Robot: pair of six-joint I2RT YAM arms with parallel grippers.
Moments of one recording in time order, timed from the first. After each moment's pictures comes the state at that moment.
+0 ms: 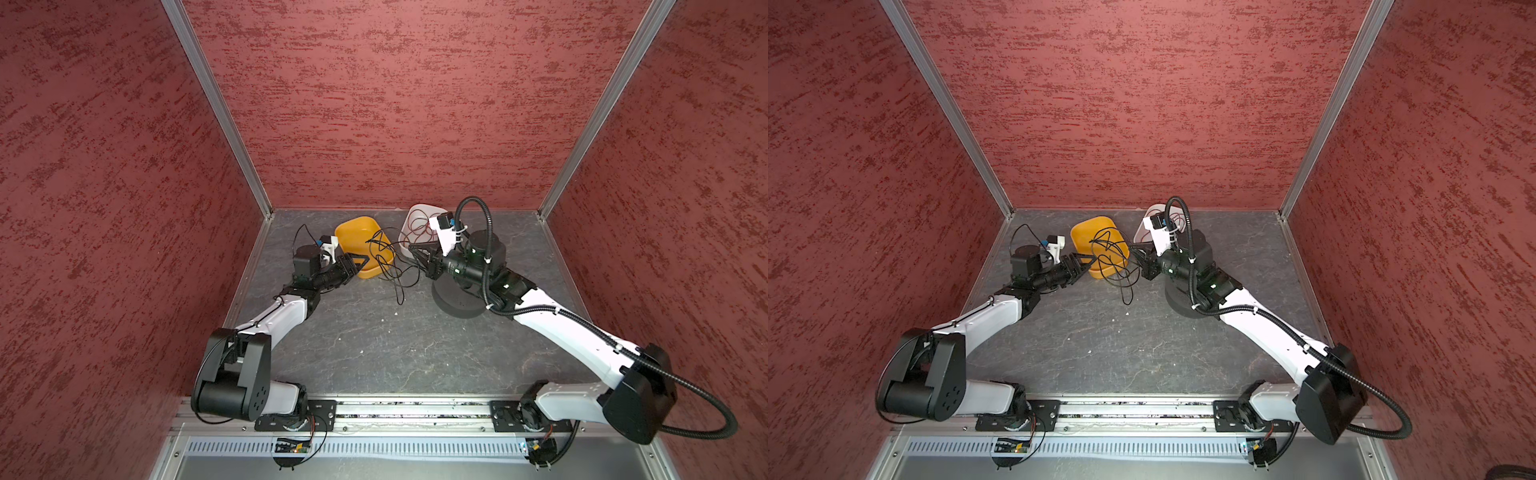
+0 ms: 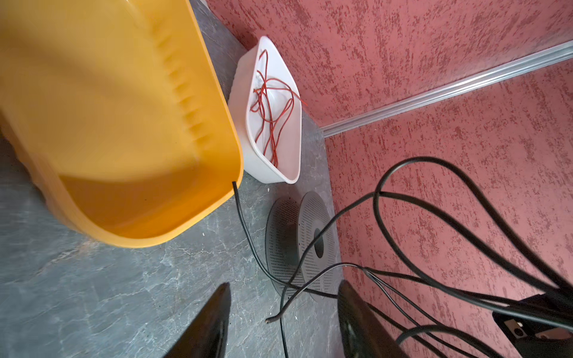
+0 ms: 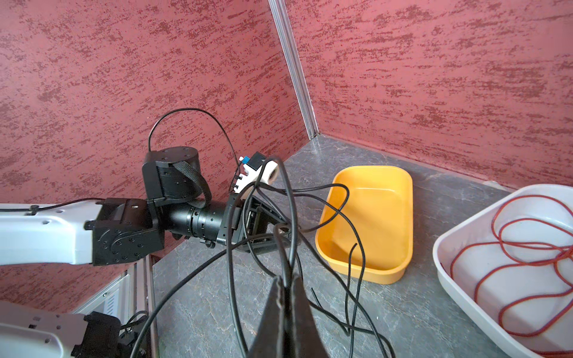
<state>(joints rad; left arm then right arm) -0.15 1.41 0.69 0.32 0.68 -0.90 0.63 1.30 1.04 0.12 -0.37 0.30</state>
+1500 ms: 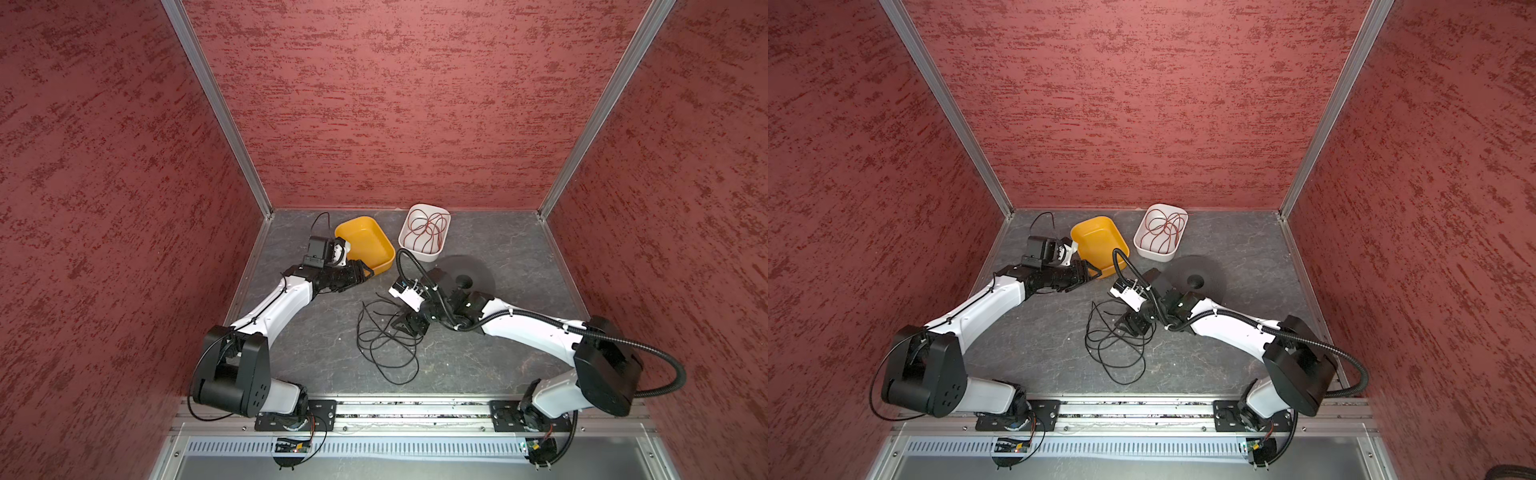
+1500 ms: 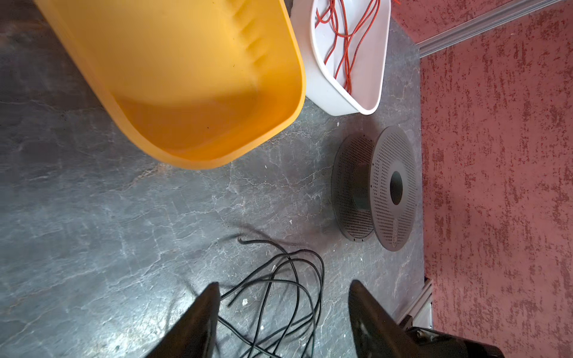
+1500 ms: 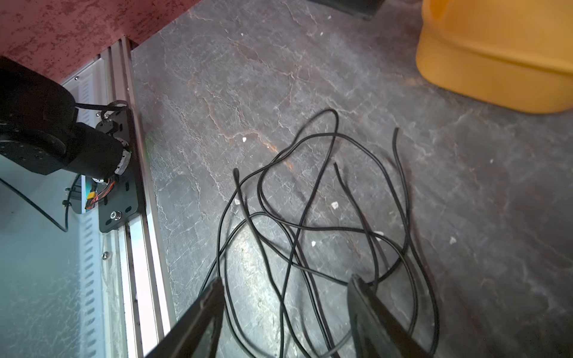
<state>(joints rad) -0.22 1.42 0.95 -0.40 0.50 -0.53 0.83 1.49 0.93 -0.22 -0.39 0.03</state>
